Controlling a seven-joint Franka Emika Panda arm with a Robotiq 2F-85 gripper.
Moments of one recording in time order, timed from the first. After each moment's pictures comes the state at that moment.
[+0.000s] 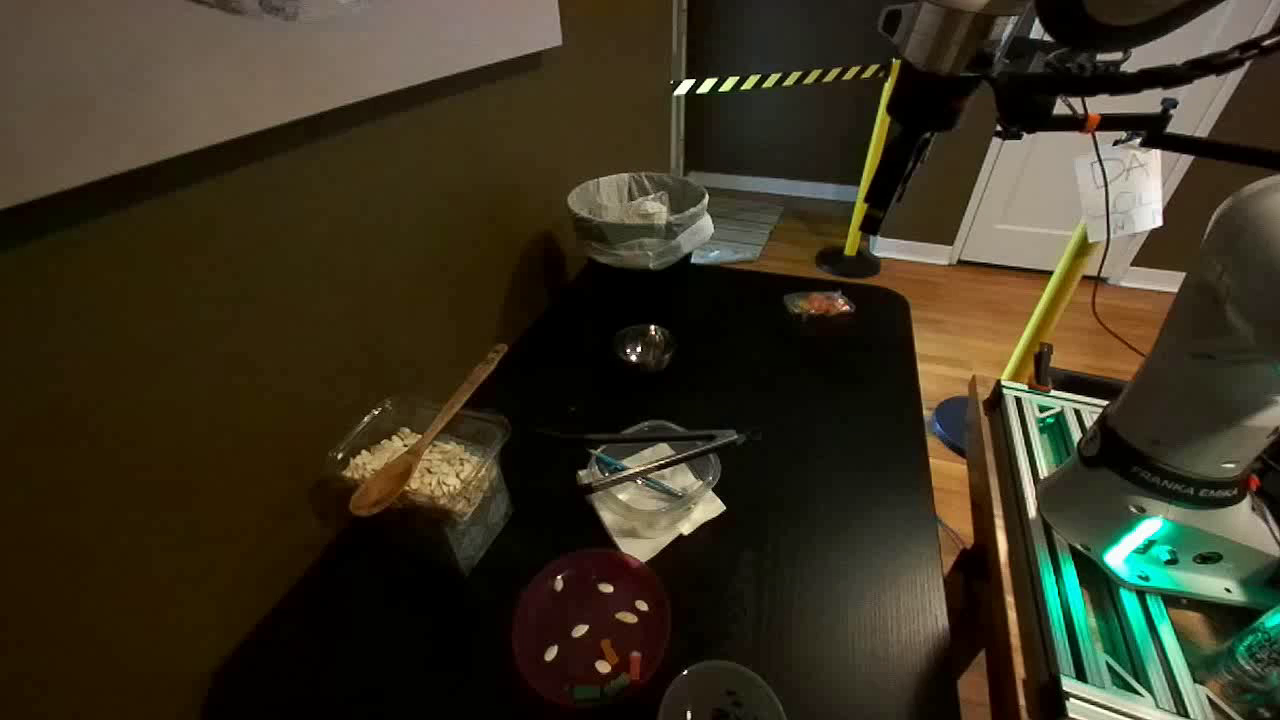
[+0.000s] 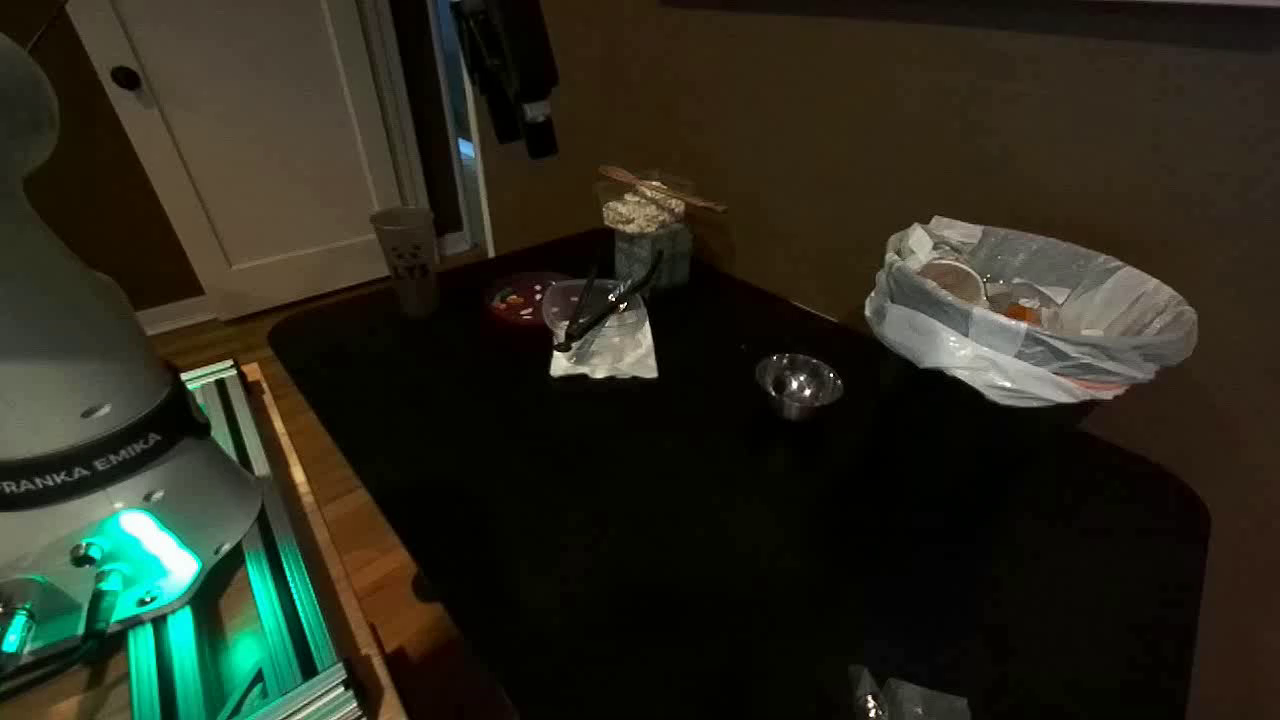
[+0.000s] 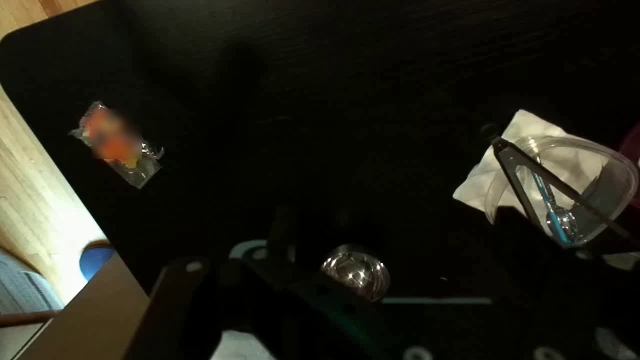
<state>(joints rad) -0.19 -0.84 -0.02 -2.77 -0.16 2.09 0.06</state>
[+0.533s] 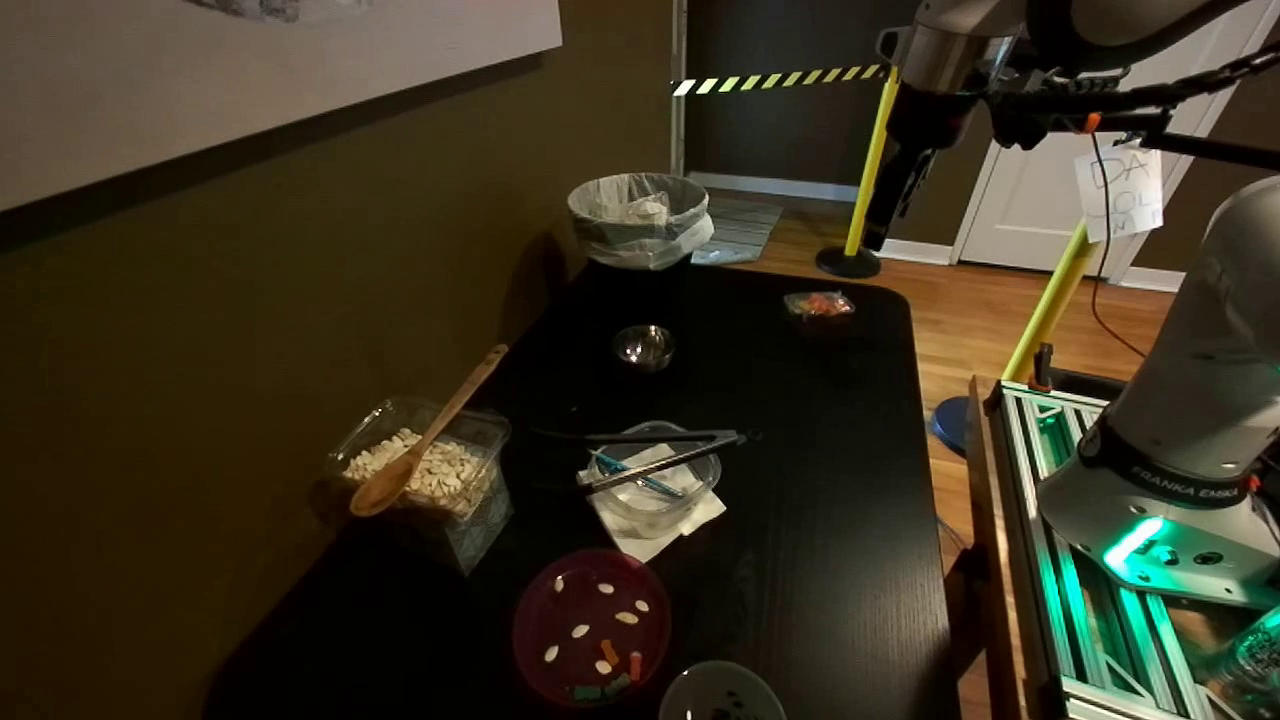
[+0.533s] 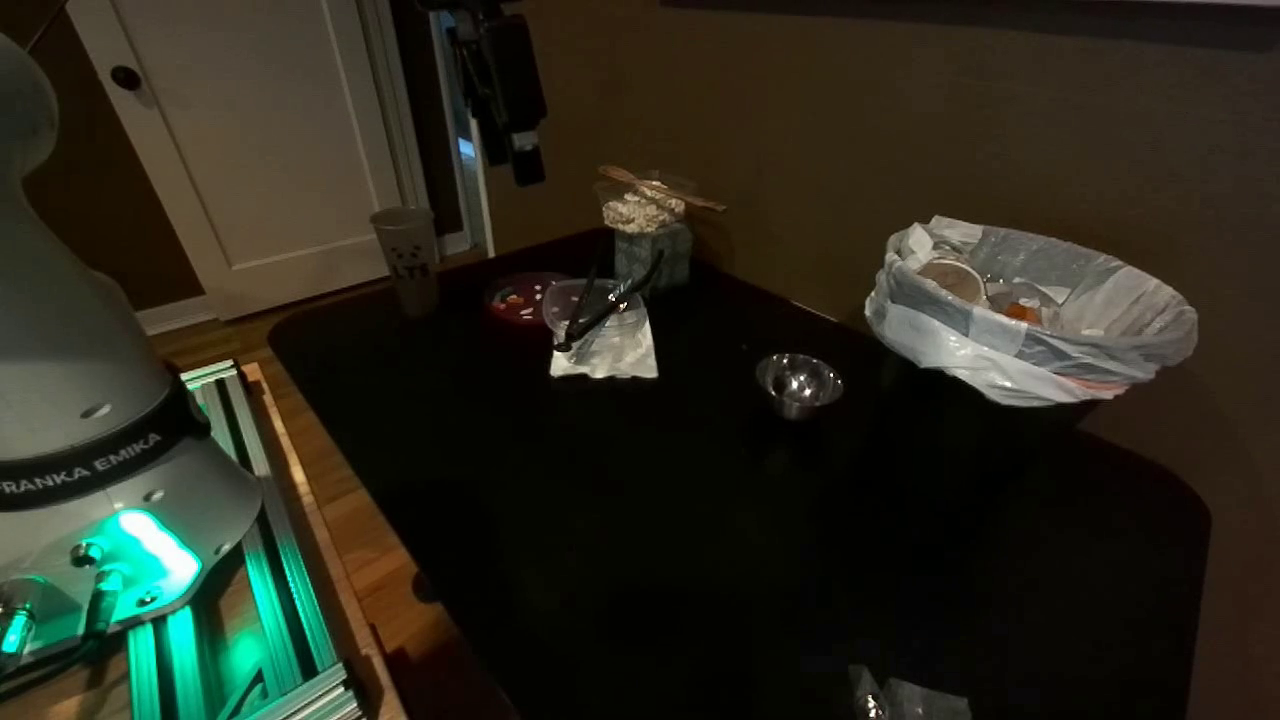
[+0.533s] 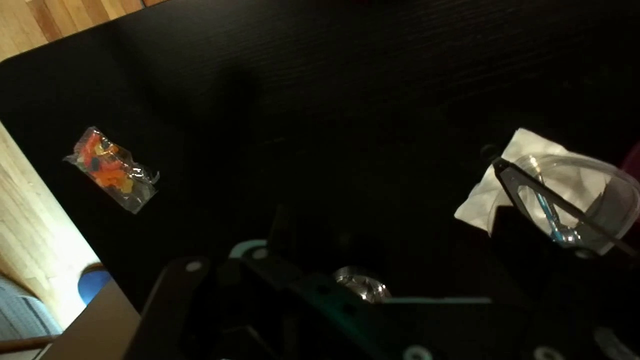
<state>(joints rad) -0.19 -0.83 -0.02 -2.79 -0.15 2.09 0.08</state>
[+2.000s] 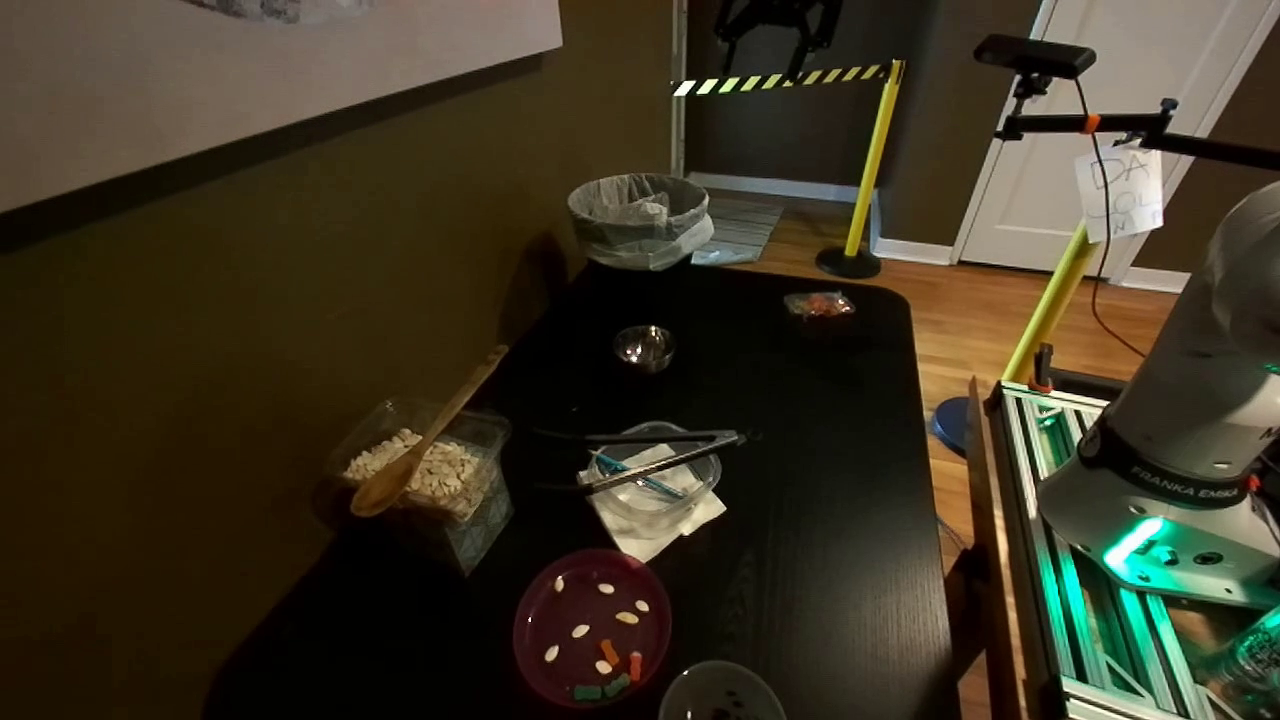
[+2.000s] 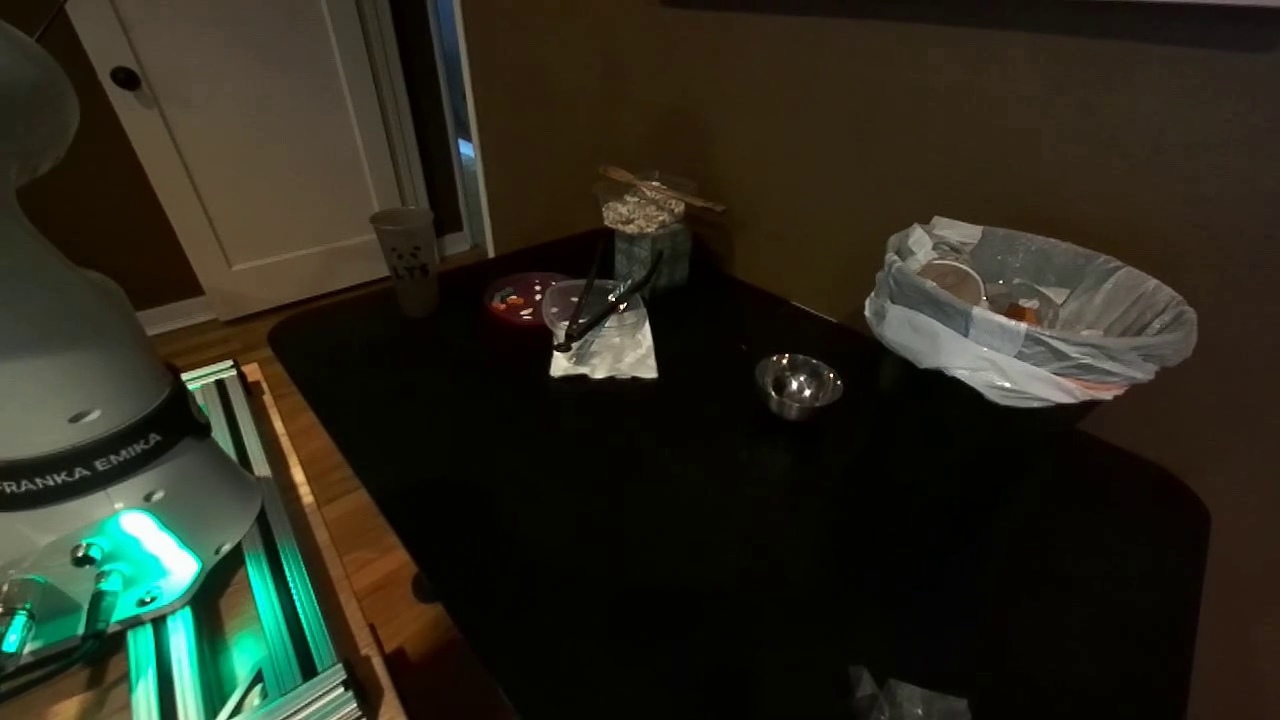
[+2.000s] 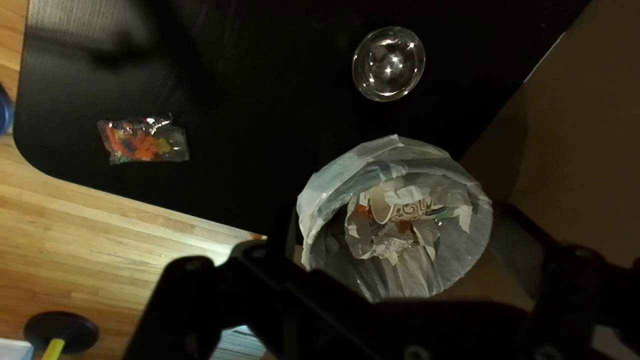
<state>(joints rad) -0.30 -0.30 -0.04 -2.08 -0.08 2.08 0.71</state>
